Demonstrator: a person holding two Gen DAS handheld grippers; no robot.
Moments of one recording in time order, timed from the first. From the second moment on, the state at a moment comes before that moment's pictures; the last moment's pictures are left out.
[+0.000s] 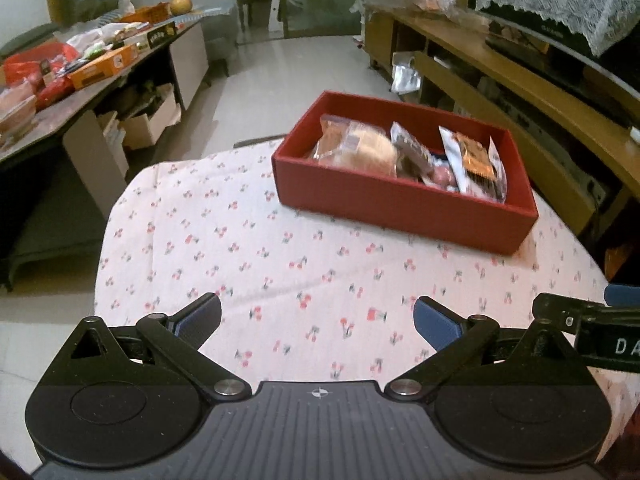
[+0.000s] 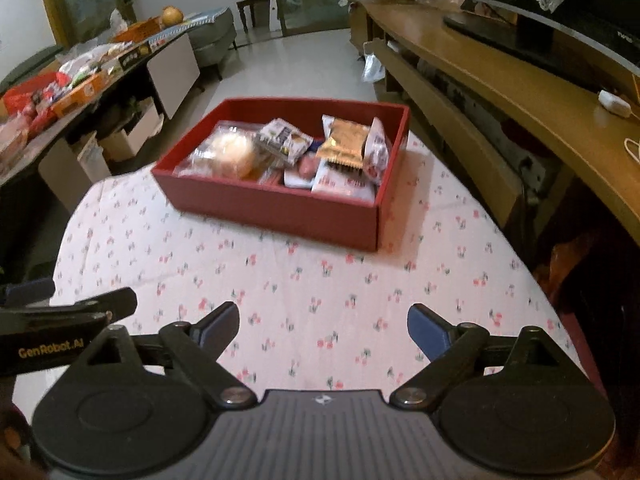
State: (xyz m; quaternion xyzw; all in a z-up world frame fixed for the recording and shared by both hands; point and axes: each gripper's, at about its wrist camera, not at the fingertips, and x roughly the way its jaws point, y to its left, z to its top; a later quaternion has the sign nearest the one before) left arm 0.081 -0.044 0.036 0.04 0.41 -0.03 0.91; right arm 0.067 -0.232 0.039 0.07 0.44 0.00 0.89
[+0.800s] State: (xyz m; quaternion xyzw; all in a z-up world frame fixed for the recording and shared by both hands) left arm 0.044 -0.039 0.027 0.05 0.42 -0.05 0.90; right arm 0.032 -0.217 0.031 0.06 0.46 0.01 0.89
